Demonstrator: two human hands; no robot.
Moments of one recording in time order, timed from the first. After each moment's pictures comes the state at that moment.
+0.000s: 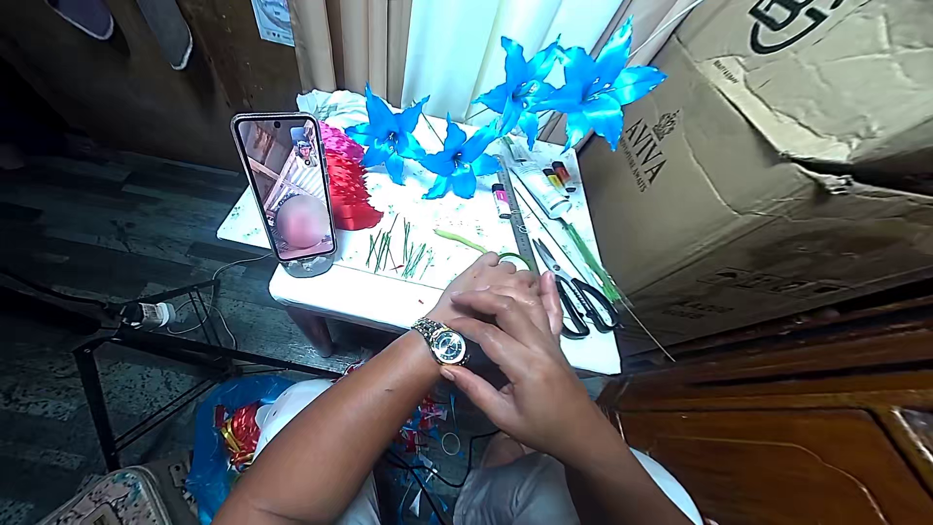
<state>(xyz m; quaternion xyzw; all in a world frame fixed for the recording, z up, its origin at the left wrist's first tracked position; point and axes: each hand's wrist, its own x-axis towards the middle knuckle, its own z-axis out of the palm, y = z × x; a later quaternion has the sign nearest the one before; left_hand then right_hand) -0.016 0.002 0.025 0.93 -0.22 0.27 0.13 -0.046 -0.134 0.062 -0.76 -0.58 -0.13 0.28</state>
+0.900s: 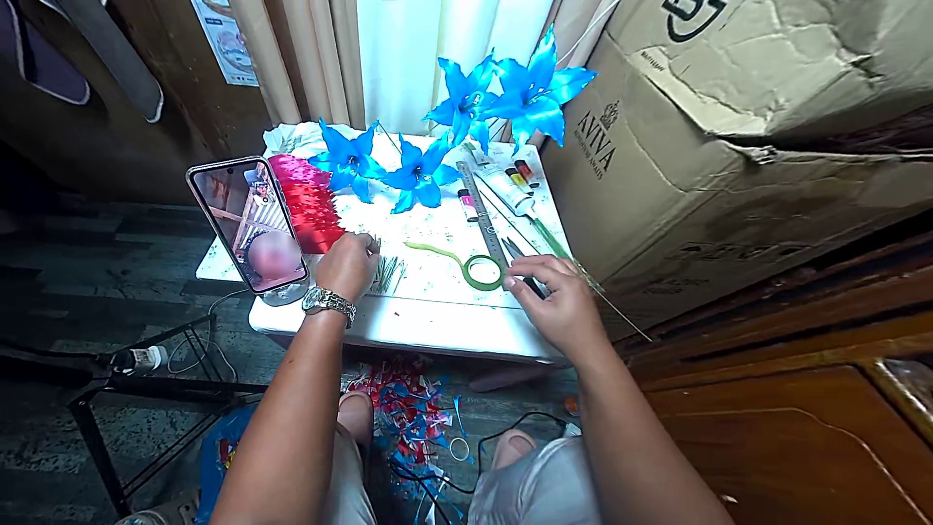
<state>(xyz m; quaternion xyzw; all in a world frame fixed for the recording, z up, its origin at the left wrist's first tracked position) -0.025 0.103 0.054 0.92 0.25 0.02 0.29 0.061 -0.182 0.032 -0.86 -0.36 -0.10 0.35</state>
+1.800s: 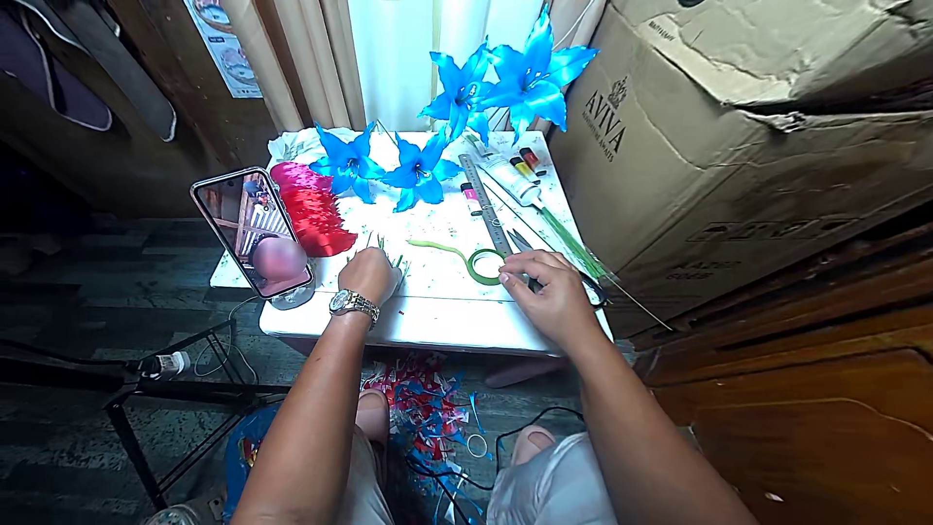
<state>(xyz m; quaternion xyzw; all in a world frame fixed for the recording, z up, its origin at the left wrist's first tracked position) -0.008 0.079 0.045 0.92 0.30 -0.09 0.22 0.061 -0.174 0.021 -0.85 -0.36 -0.09 0.37</state>
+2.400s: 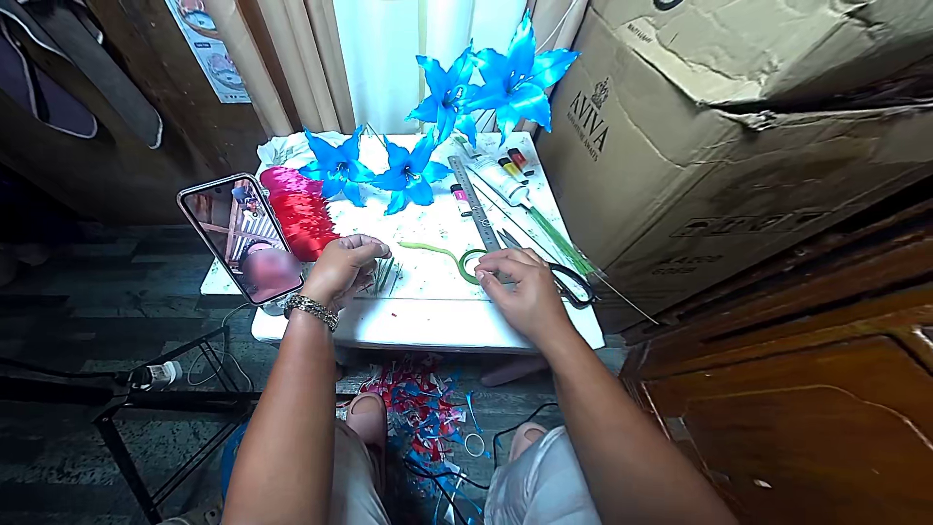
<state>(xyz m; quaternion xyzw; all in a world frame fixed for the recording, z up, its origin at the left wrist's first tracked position) -0.026 0.106 0.049 0.66 0.20 0.06 0.72 0.056 -0.156 0.019 -0.84 -0.37 -0.10 0.39</state>
